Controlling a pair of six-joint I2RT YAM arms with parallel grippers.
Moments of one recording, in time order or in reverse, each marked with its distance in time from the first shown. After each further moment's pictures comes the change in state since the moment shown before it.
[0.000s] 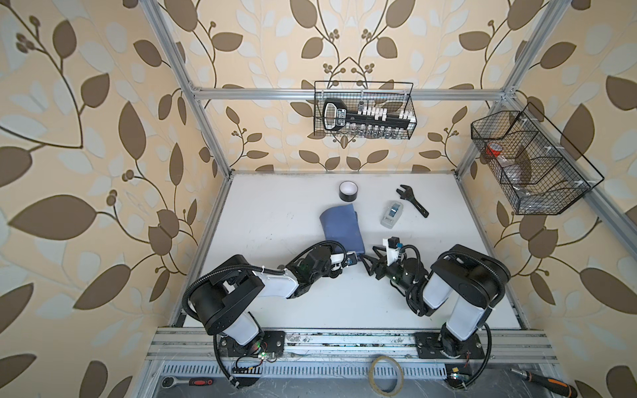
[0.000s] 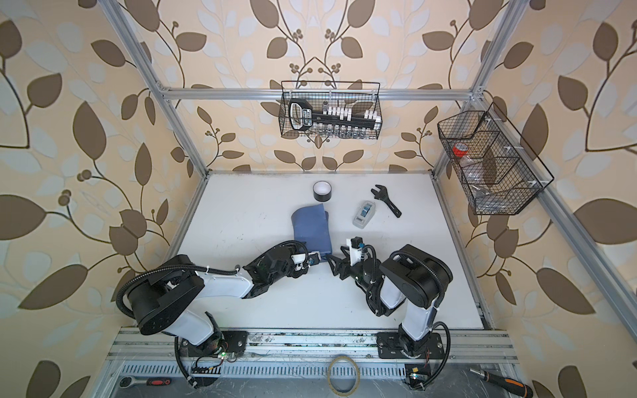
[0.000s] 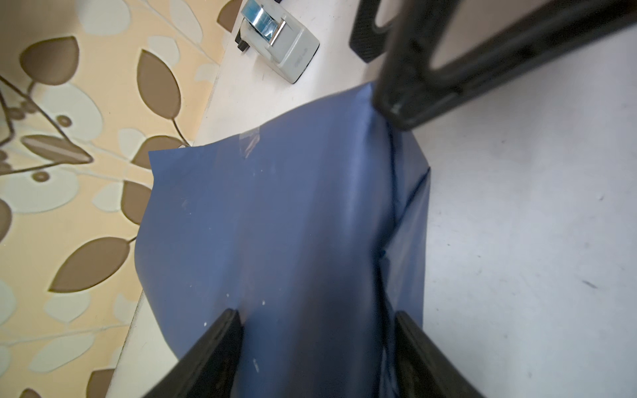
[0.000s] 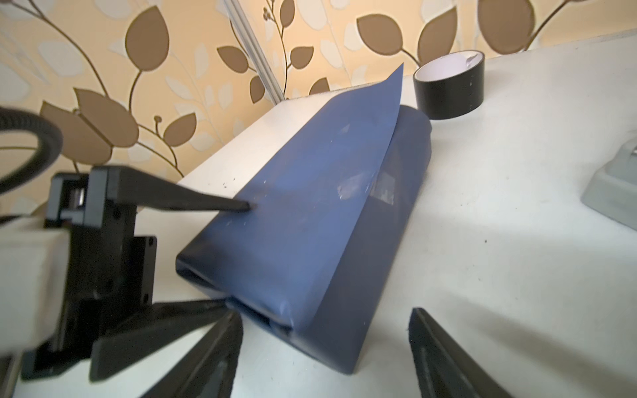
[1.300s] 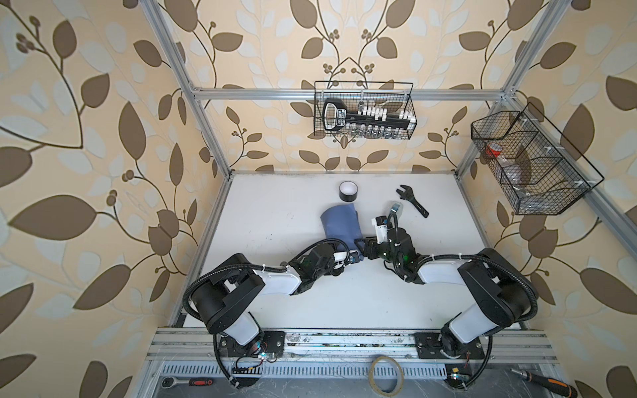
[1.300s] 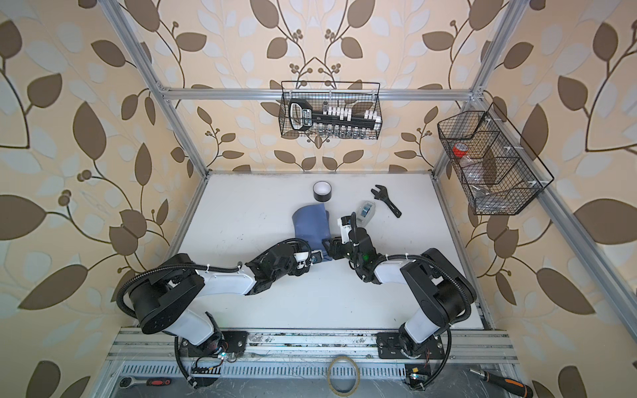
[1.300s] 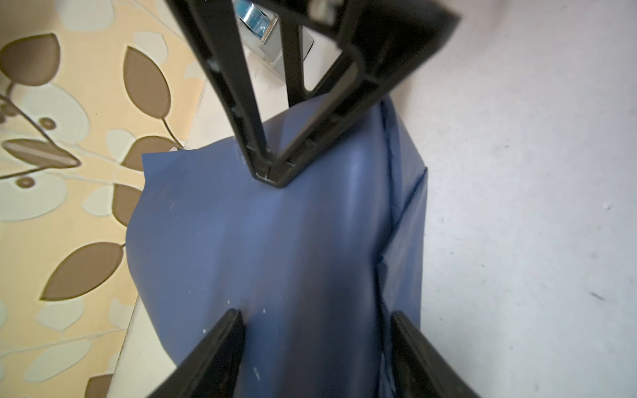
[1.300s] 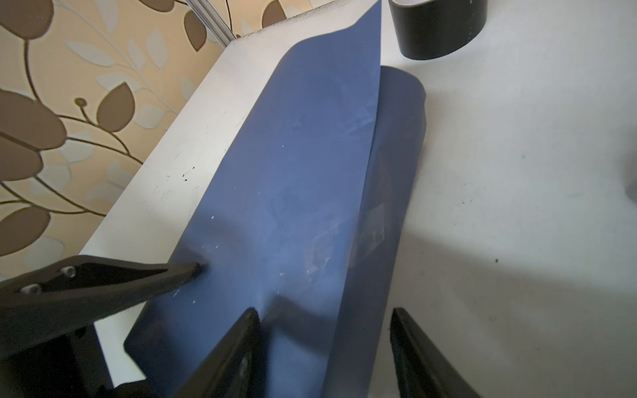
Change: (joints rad) left arm -0.010 0.012 0.060 -0.088 0.004 0.003; right arm -0.061 -0.176 0.356 -0.853 -0.058 0.076
